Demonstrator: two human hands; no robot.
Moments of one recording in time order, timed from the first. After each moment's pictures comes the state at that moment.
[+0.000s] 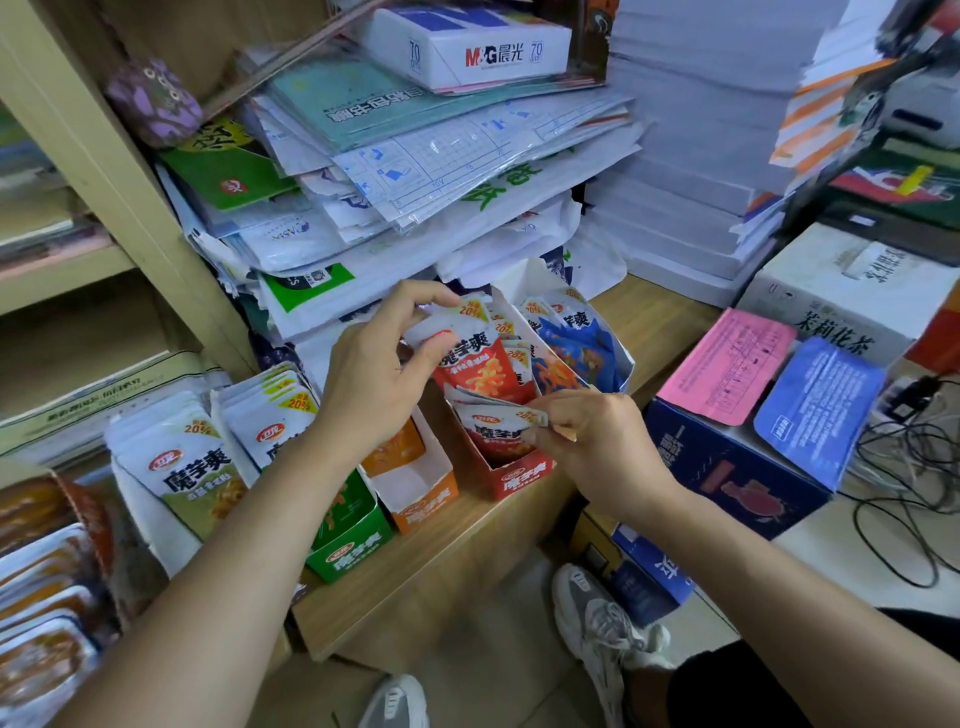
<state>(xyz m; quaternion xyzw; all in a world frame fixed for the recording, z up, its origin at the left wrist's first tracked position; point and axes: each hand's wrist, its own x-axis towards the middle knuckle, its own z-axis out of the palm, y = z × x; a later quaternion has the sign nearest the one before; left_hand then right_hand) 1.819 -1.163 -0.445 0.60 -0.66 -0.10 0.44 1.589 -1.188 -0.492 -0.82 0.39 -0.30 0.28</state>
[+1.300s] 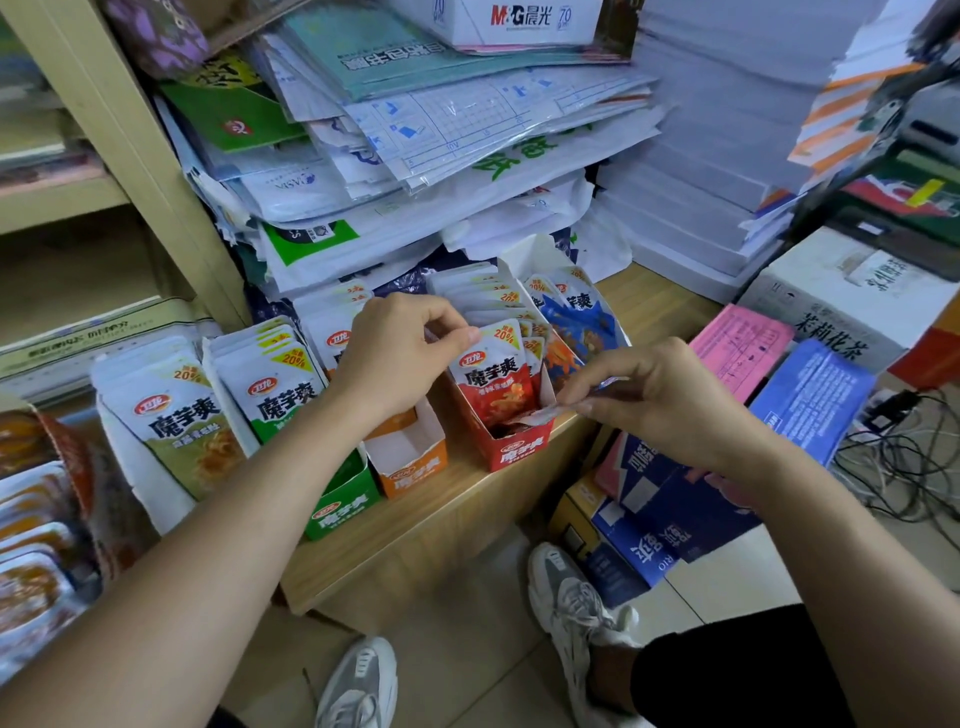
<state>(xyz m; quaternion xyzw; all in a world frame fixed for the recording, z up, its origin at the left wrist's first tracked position) 1.806 -1.167 -0.451 0.66 -0.63 -0.14 0.38 1.542 -1.211 -0.452 -0.84 0.32 -0.23 0.37</state>
